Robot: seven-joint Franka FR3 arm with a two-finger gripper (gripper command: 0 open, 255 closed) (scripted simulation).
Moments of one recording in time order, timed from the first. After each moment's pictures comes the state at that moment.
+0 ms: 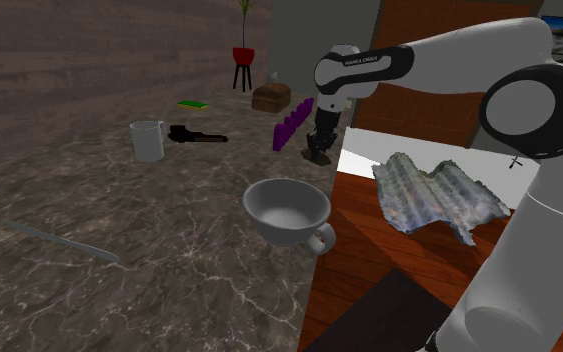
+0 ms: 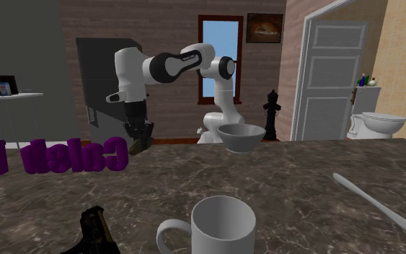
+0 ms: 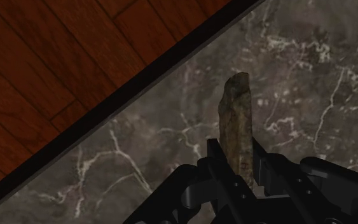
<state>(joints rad) 0.05 0.06 -0.25 -1.79 0.12 1.83 -0.25</state>
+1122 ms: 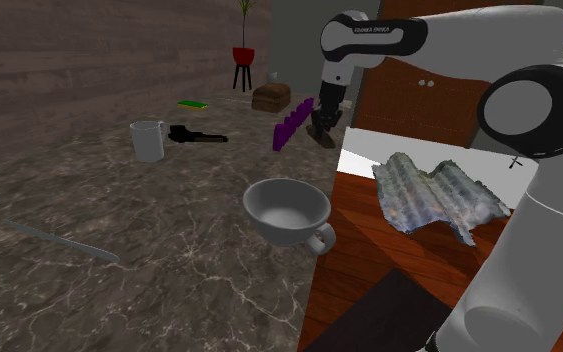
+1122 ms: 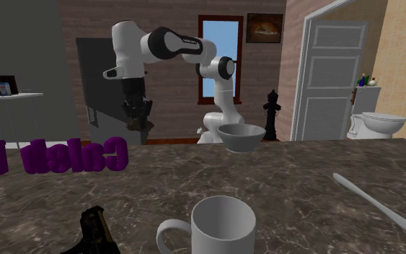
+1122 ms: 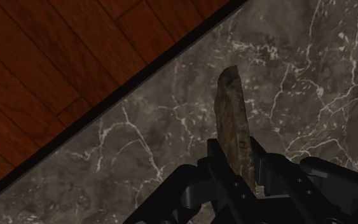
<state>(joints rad) 0.04 0.07 -0.25 -1.58 0.12 1.63 -0.23</state>
